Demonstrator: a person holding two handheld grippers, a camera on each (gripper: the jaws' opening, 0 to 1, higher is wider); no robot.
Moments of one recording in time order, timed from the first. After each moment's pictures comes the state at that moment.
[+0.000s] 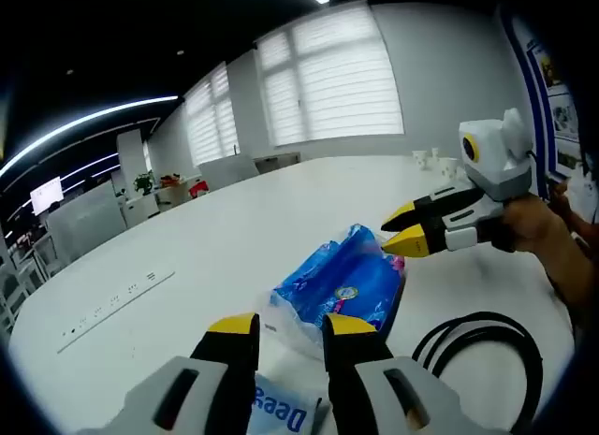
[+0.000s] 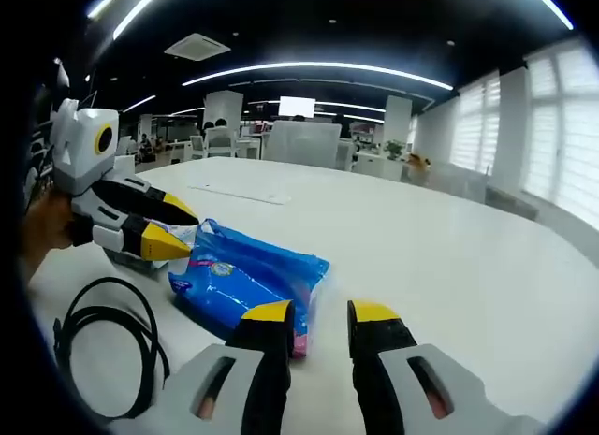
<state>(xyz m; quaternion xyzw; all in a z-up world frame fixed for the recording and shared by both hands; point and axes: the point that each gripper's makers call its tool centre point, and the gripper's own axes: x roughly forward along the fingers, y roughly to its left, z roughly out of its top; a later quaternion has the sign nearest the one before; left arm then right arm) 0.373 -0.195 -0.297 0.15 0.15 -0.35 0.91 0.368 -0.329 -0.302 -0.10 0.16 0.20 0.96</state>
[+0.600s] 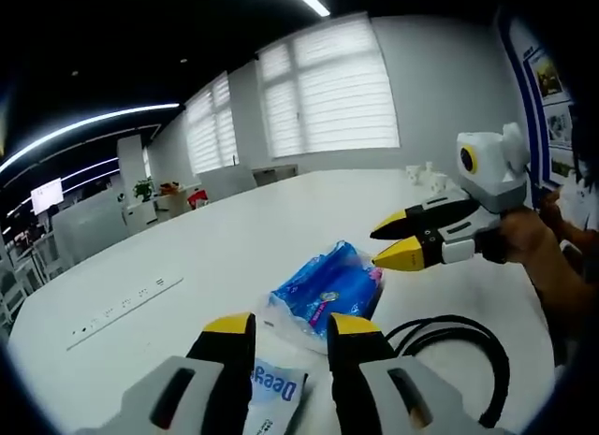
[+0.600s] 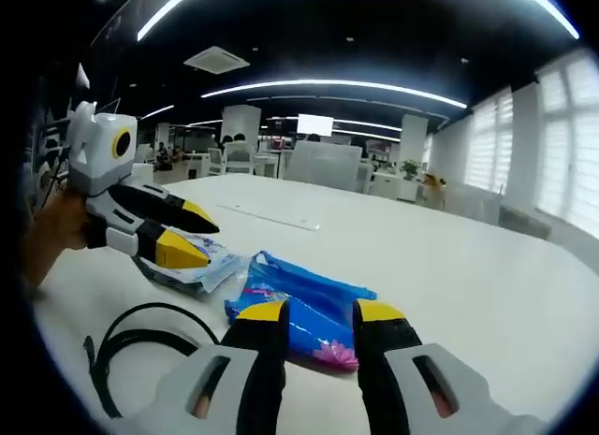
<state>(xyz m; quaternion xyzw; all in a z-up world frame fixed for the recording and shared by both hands) 0.353 -0.172 -0.263 0.13 0.12 -0.36 0.91 0.336 -0.284 -0.268 -0.11 0.11 0.25 0.96</state>
